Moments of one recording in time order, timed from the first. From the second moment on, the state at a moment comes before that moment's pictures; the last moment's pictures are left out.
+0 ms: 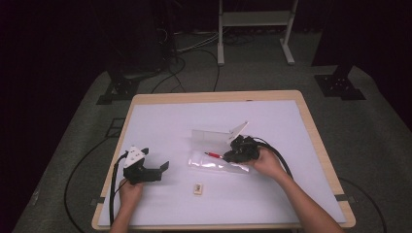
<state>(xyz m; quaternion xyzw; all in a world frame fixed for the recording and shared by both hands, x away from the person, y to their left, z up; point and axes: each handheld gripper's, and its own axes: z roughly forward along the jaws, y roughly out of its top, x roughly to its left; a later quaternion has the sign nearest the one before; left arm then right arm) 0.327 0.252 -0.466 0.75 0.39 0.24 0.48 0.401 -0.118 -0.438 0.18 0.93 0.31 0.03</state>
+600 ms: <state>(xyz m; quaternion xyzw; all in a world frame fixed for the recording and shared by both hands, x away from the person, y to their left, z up) 0.327 0.252 -0.466 0.75 0.39 0.24 0.48 0.405 -0.119 -0.447 0.18 0.94 0.30 0.02</state>
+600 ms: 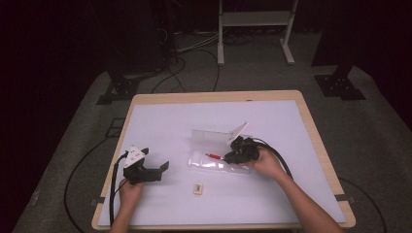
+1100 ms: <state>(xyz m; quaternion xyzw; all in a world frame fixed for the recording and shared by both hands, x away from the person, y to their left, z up) 0.327 0.252 -0.466 0.75 0.39 0.24 0.48 0.406 -0.119 -0.452 0.18 0.94 0.30 0.02</state>
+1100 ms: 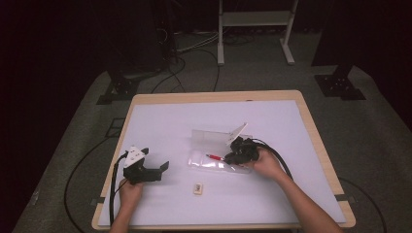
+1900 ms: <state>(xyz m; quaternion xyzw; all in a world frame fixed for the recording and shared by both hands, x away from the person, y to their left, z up) 0.327 0.252 -0.466 0.75 0.39 0.24 0.48 0.405 -0.126 -0.448 0.19 0.93 0.31 0.02</state>
